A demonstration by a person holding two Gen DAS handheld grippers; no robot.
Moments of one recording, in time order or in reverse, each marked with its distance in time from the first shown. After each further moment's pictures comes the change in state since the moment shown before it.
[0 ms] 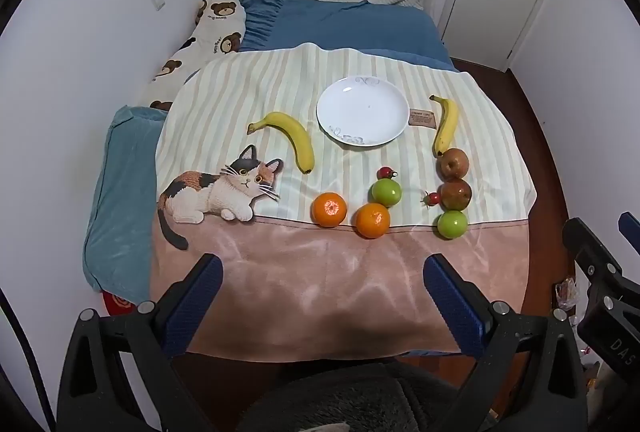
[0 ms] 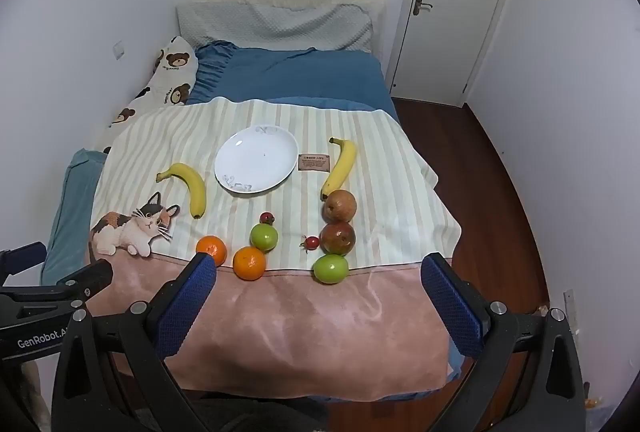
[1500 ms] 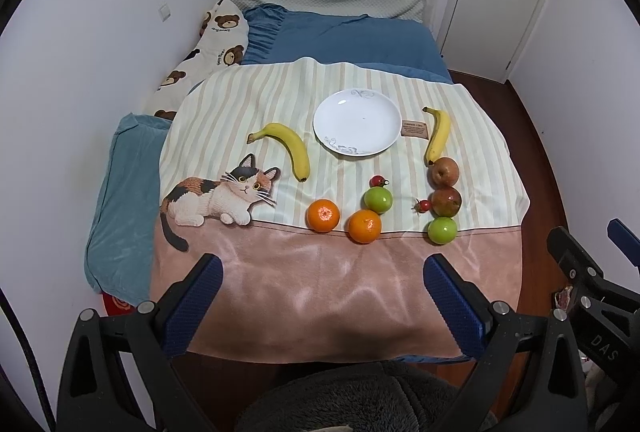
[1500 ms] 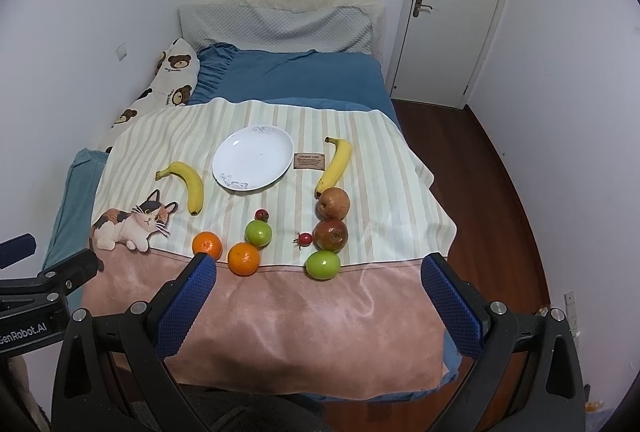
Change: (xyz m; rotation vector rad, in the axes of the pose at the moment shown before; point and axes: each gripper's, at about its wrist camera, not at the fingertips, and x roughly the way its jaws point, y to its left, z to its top) left arm -0.020 -0.013 -0.001 -0.004 -0.046 0.017; right arm -0.010 -0.013 -0.008 -0.015 0.003 0.005
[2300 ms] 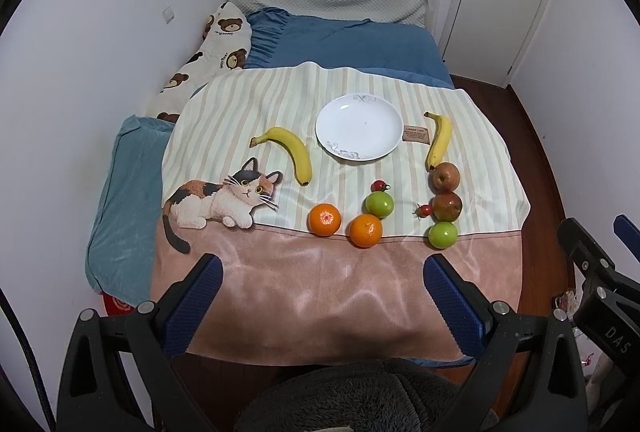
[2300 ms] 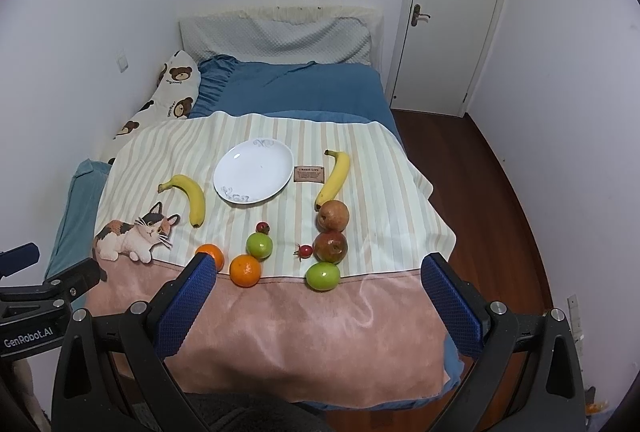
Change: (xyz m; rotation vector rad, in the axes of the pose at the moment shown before) left arm -0.008 0.001 0.001 -0.001 -0.015 0.001; right arm -0.009 -0.006 0.003 0.025 -0.044 0.010
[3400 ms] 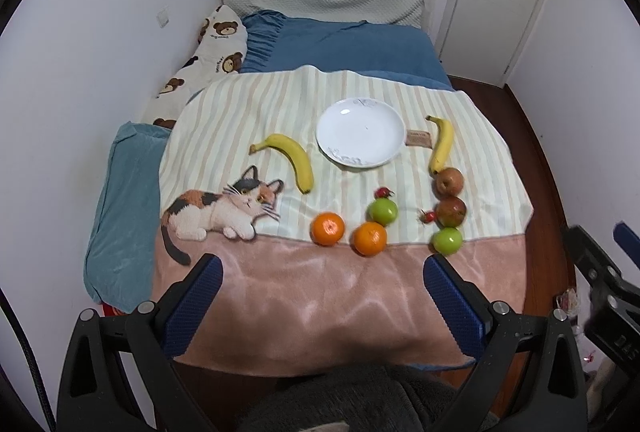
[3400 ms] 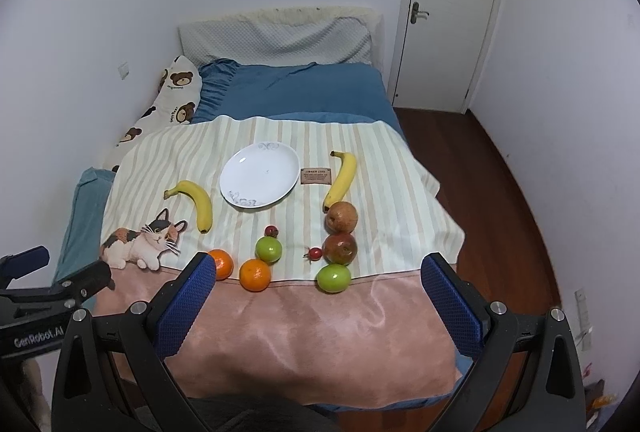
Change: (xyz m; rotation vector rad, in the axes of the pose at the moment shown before) left arm 0.015 0.006 0.018 -0.001 -0.011 0.006; right arm 0.007 0.006 0.003 0.044 0.009 0.032
